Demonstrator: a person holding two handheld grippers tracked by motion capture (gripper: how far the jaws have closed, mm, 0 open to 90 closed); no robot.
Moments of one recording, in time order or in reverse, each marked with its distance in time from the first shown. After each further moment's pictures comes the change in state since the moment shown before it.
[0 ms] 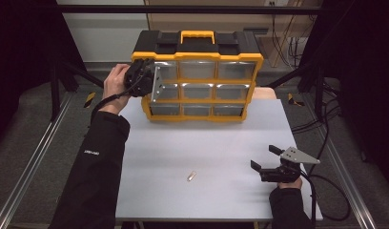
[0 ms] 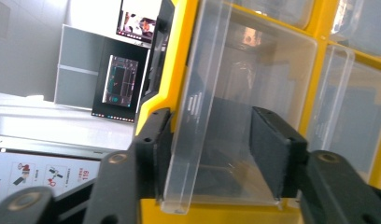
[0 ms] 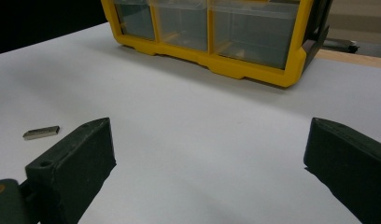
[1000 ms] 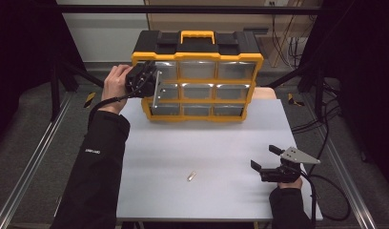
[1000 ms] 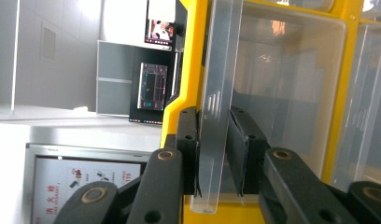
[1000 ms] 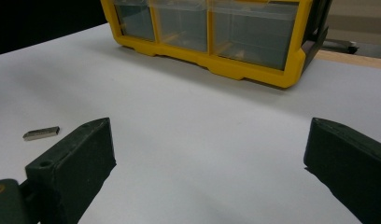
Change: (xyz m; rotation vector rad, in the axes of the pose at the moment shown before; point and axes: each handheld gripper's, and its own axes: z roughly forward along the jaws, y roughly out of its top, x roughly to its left) left arm -0.008 0.000 -0.001 0.008 0.123 0.150; right arm 0.000 0.000 -0.001 -0.002 0.000 0.000
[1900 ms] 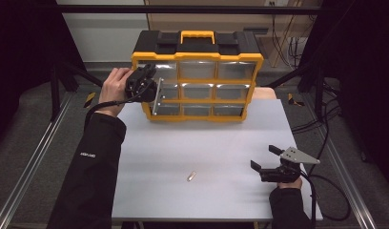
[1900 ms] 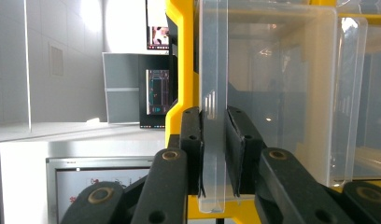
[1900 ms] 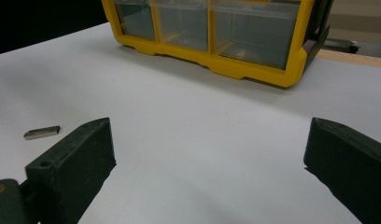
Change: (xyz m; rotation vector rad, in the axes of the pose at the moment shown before) left arm -0.003 0.005 -0.014 -0.007 0.012 0.096; right arm 0.000 0.000 0.001 0.001 0.002 -0.002
